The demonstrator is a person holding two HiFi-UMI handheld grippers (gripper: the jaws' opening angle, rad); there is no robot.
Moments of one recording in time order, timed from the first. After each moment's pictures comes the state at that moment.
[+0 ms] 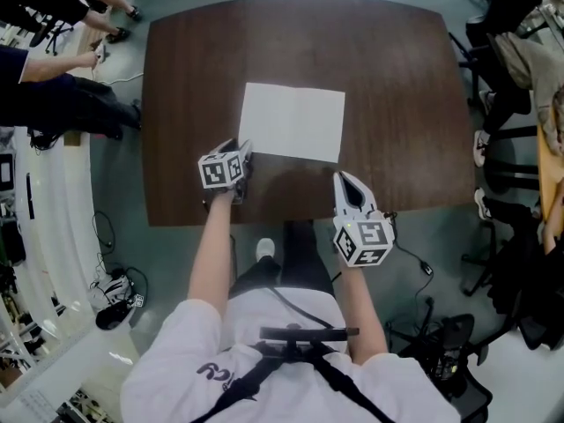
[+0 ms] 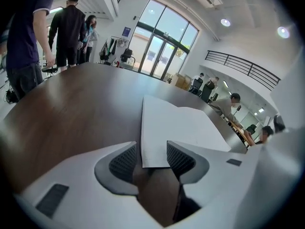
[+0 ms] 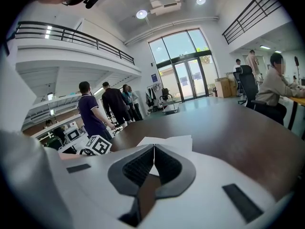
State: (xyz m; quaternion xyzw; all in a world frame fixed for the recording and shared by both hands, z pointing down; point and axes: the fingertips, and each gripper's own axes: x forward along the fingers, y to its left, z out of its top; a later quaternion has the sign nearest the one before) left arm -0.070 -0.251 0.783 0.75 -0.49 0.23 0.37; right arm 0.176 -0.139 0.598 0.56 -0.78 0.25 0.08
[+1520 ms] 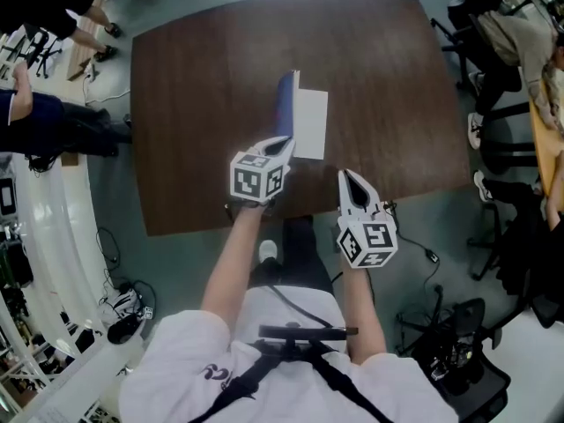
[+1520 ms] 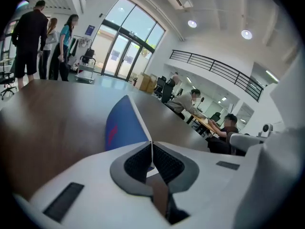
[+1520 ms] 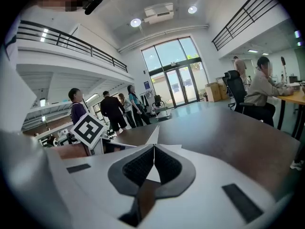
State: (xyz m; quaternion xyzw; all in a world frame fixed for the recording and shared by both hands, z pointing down) left arm 0.114 -0.214 0.661 0.86 -0.33 0.22 0.32; right arm 0.214 -0.123 0.577 0.61 -0.76 0.25 0.04
